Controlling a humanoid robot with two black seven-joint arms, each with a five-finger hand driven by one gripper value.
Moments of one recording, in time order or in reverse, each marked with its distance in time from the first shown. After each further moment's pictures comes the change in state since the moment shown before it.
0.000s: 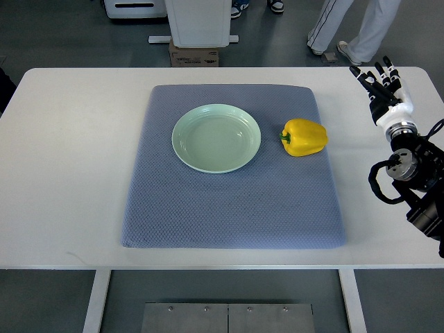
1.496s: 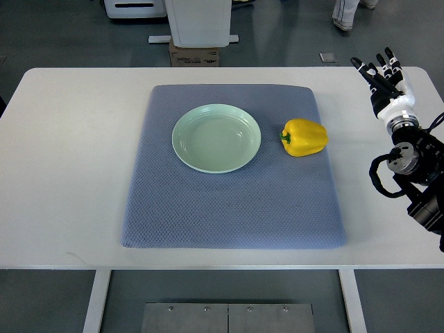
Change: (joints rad) left arm -0.001 0.000 0.002 0.000 0.002 -0.014 0.000; right arm 0.028 -0.001 0.000 -0.002 -0.001 0.000 0.001
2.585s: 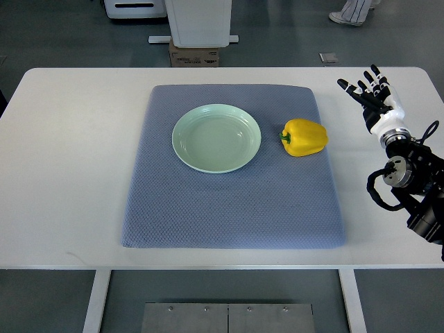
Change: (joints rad) left arm 0.000 0.000 0.000 0.000 0.000 0.000 0.000; right arm -0.014 -0.004 -0.131 -0.009 -0.003 0.000 0.000
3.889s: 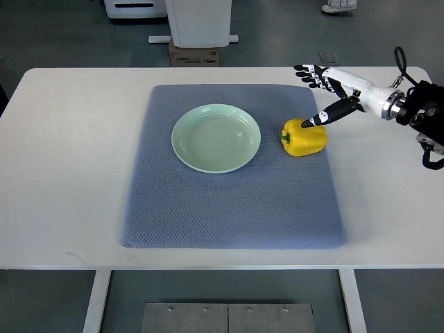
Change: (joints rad) left arm 0.000 0.000 0.000 0.000 0.000 0.000 0.000; right arm 0.364 -0.138 -0.886 0.019 -0.441 0.260 0.171
